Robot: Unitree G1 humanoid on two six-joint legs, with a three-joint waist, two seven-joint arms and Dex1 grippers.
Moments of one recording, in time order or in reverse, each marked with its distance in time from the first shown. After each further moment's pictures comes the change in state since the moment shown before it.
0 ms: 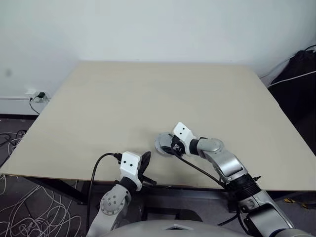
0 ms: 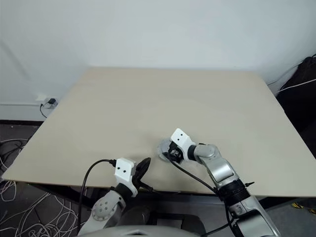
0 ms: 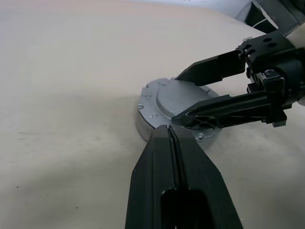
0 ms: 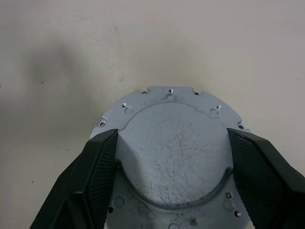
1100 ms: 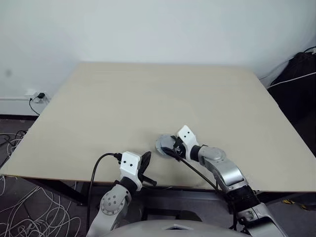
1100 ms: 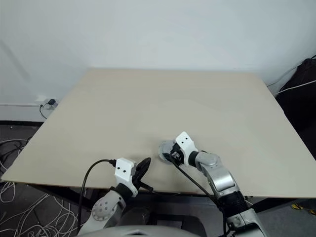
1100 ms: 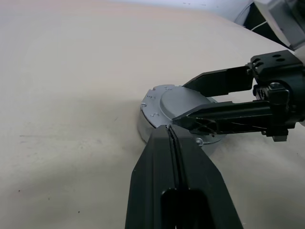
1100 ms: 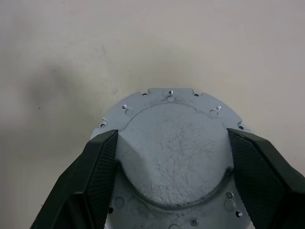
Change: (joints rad) left arm 0.000 0.000 -0.001 0.000 -0.008 0.000 -0.002; right arm 0.126 0.081 -0.101 -0.038 0.055 -0.056 -0.082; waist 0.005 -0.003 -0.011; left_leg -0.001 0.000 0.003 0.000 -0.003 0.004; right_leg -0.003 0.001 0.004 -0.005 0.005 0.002
